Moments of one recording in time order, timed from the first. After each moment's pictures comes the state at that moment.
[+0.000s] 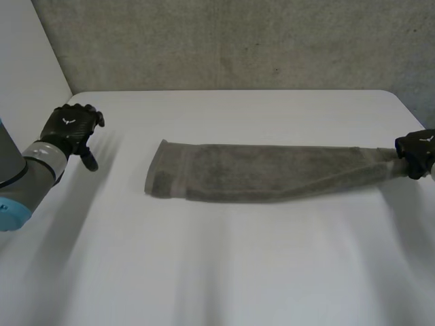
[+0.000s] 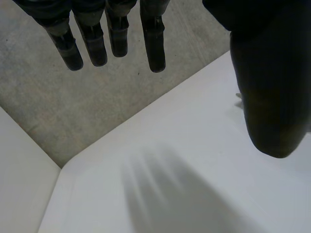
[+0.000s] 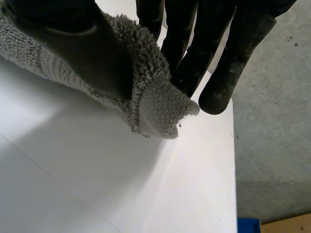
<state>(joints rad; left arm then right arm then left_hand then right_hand) 4.64 -2.11 -1.44 3.40 -1.33 3.47 1.47 -0.98 1.35 -0.01 1.35 2.50 0.25 0.25 0.25 0.25 0.06 1.32 1.33 1.34 1.34 1.16</state>
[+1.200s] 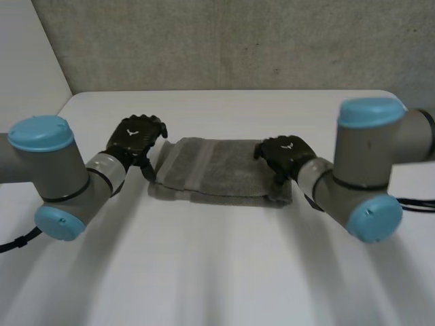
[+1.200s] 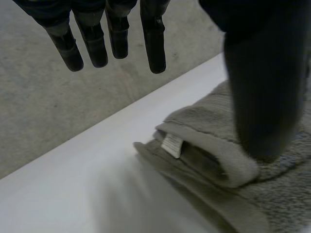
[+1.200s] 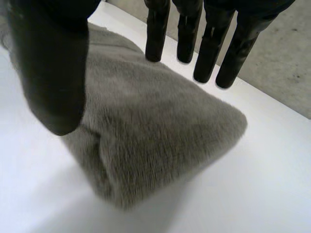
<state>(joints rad) 4.40 -2.22 -1.37 3.42 -1.32 3.35 2.04 -0.89 1.19 0.09 1.41 2.89 0.28 0.28 0.28 0.27 0.11 0.43 0.43 0.43 0.43 0.27</state>
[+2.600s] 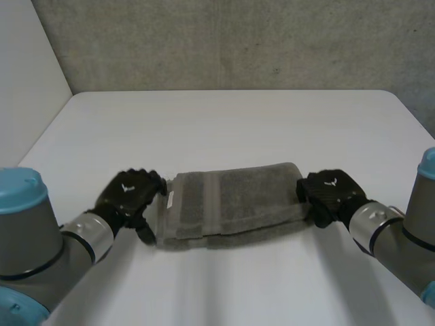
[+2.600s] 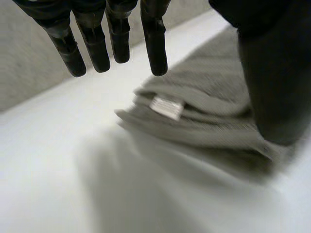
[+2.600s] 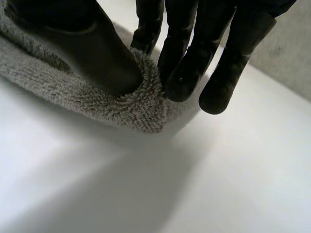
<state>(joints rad) 4.39 -1.86 -1.89 3.41 -1.33 3.39 1.87 -1.24 1.76 -0.11 1.28 2.76 0.31 0.31 0.32 0.32 0.10 1.32 1.30 1.35 1.35 1.17</state>
